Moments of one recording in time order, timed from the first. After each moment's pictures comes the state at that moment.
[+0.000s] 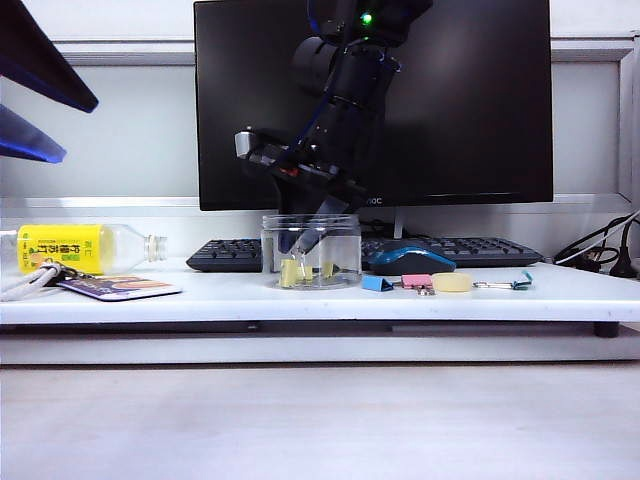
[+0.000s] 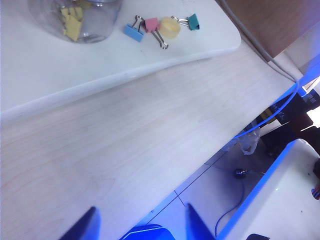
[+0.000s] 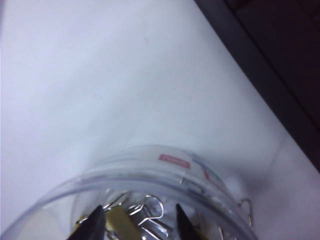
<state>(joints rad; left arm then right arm) -0.49 0.62 0.50 -0.44 0.44 -0.27 0.58 2.25 2.13 -1.04 -0.22 -0.35</state>
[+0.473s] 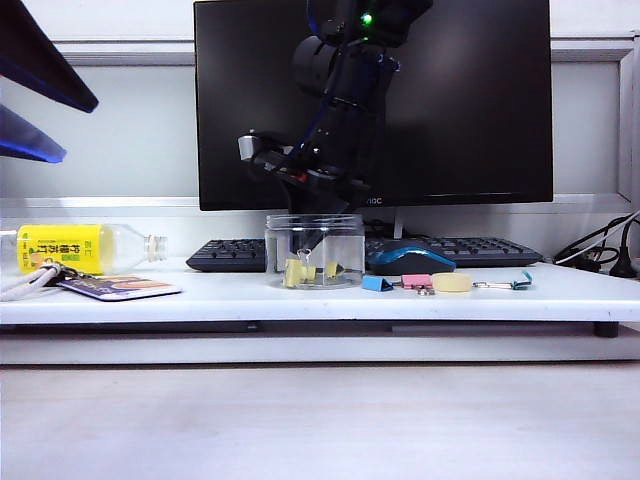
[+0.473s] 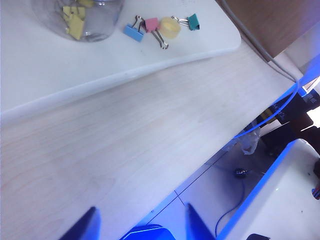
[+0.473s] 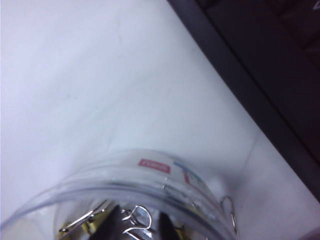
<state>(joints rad) -0.49 0.62 0.50 -0.44 0.44 -0.26 0.58 2.25 2.13 -1.02 -0.18 -0.35</state>
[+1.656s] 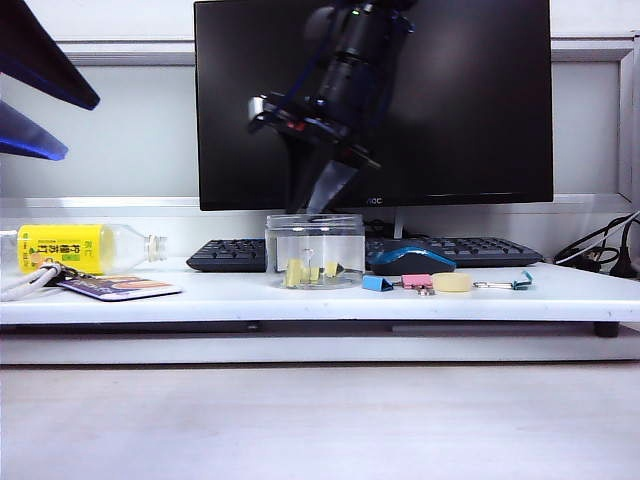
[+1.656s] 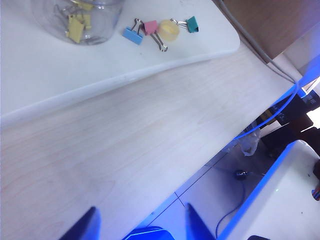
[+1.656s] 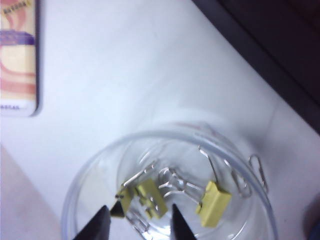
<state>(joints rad) -0.49 0.62 0.50 -0.43 0.45 -0.26 0.54 2.26 2.29 -1.24 -0.31 -0.24</state>
